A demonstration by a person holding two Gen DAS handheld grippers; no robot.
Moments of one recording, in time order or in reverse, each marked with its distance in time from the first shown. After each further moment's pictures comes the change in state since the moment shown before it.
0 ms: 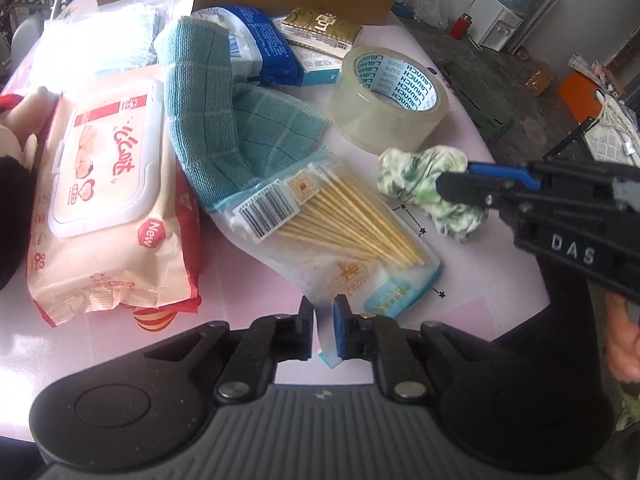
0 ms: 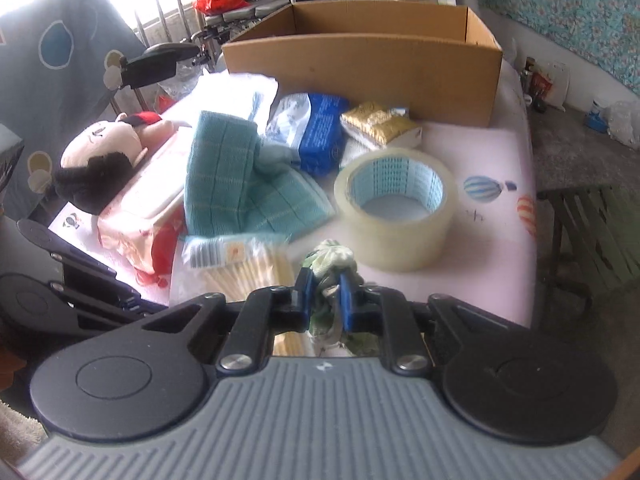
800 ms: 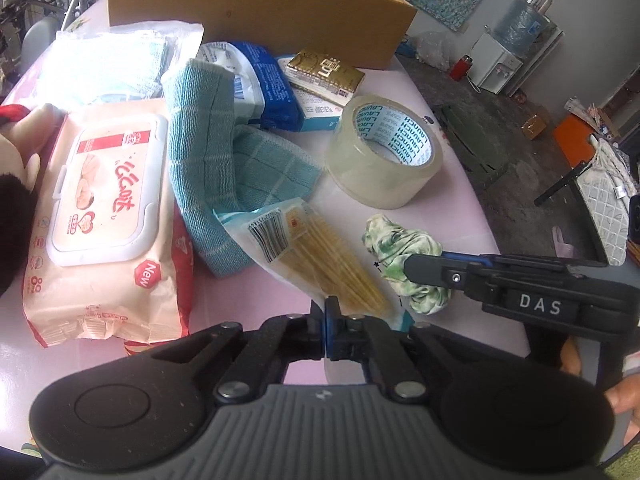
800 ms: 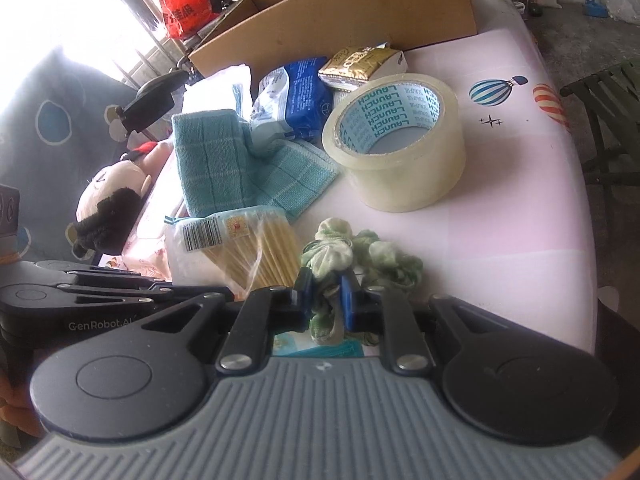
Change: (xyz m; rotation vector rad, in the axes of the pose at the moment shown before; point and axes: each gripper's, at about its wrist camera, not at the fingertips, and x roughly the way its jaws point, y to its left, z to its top) left arm -0.008 0.001 0.012 -0.066 -0.111 -0.034; right arm 0.016 -0.031 -0.018 0.312 0.033 0.169
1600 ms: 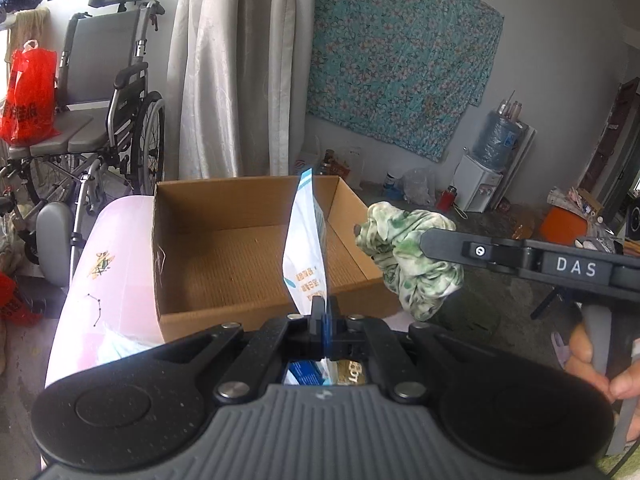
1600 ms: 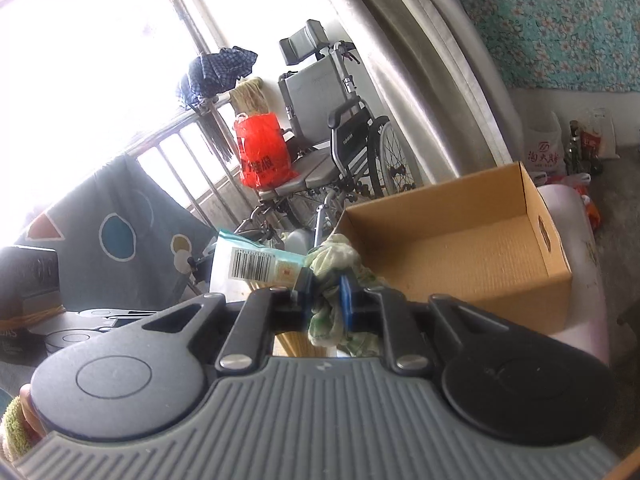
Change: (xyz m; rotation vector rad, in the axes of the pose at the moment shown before) left arm -0.141 0.011 0.188 0.101 -0.398 0.005; right arm -0.065 0.093 0.252 -0.123 -0.378 0.161
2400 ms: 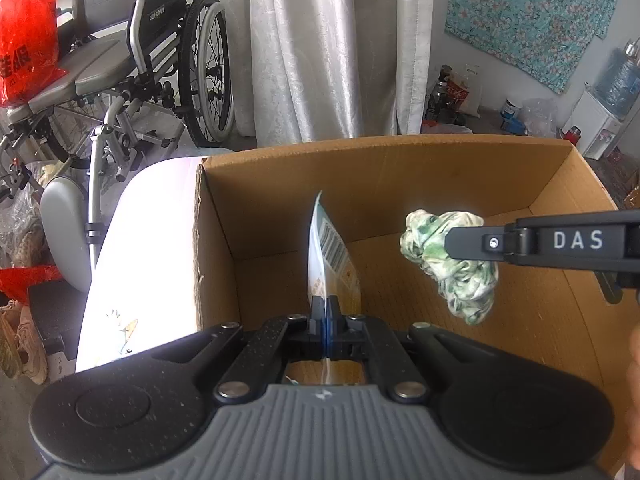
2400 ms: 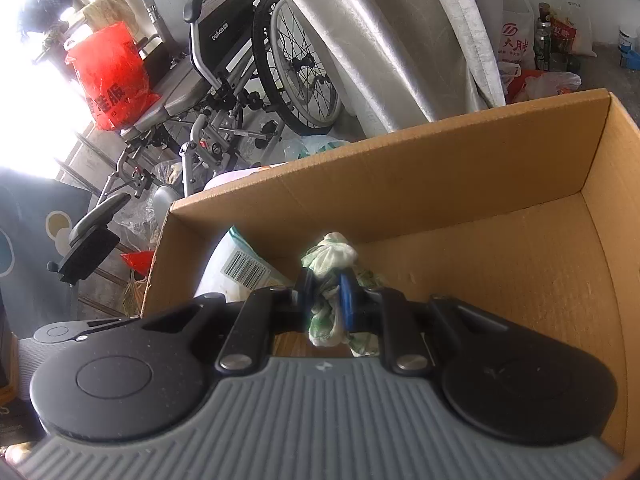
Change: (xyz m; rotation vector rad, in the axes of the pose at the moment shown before) left arm 0.308 0.178 0.104 -0.036 0.303 0.243; right arm 0.427 -0.132 0.061 0.161 0.384 -0.258
